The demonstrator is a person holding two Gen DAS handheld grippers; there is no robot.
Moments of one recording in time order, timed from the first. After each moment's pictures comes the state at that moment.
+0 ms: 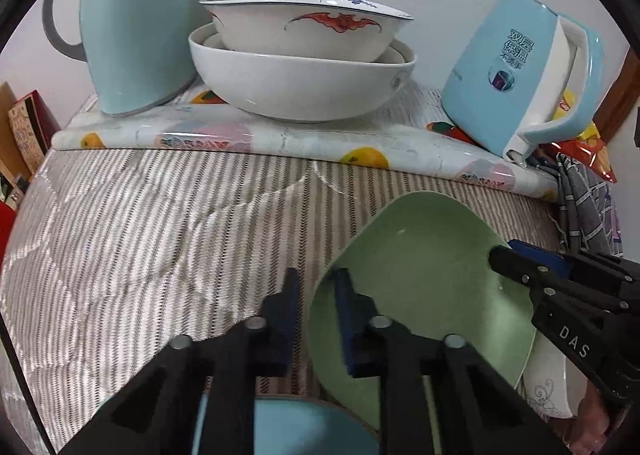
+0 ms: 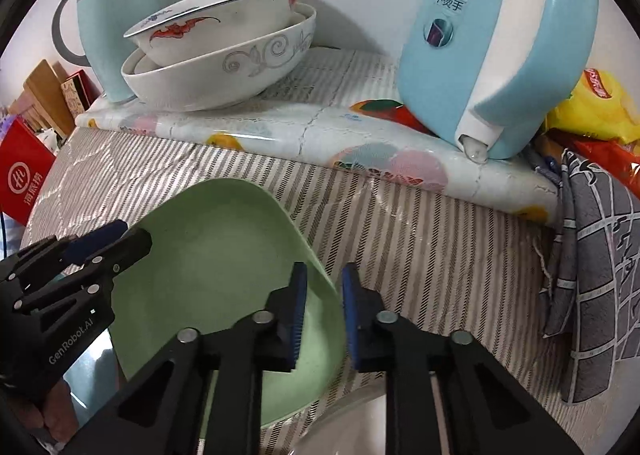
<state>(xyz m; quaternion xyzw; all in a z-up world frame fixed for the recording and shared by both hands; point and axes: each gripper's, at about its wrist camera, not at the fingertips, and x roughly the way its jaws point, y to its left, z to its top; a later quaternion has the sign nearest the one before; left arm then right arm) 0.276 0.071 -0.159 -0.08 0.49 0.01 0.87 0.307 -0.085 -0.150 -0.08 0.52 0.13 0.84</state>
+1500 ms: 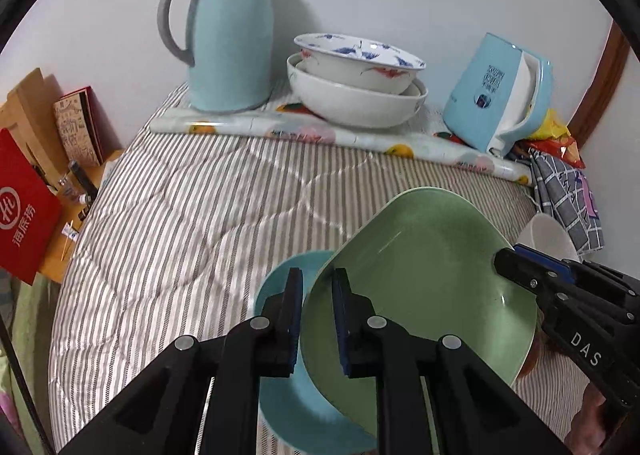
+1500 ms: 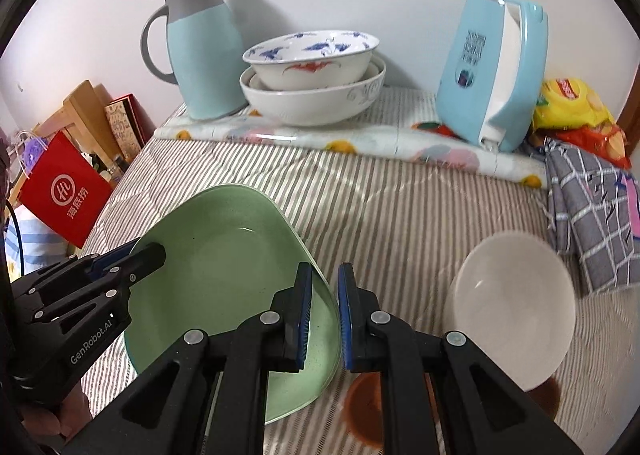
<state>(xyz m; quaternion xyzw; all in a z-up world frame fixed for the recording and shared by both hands) 0.166 0.136 -0.106 -0.07 0.46 0.02 0.88 0.186 -0.030 -0.100 -0.03 0.47 0.14 0.87</state>
